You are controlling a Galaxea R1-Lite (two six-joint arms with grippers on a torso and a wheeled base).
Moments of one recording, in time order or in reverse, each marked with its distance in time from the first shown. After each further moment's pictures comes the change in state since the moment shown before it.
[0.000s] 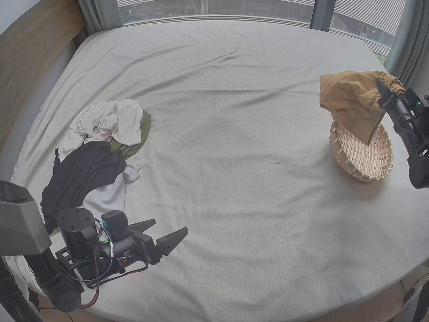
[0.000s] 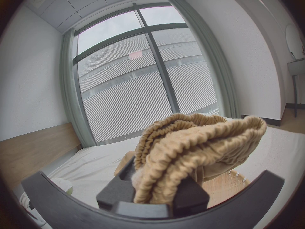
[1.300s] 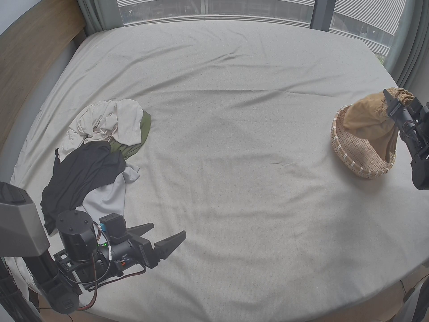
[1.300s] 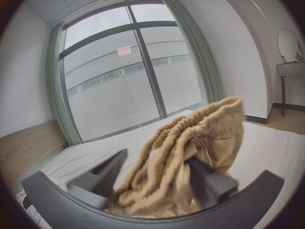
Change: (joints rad) left arm 0.001 -0.006 0.030 0.000 0.000 -0.002; right arm -0.092 0.053 0.037 0.000 -0.024 0.024
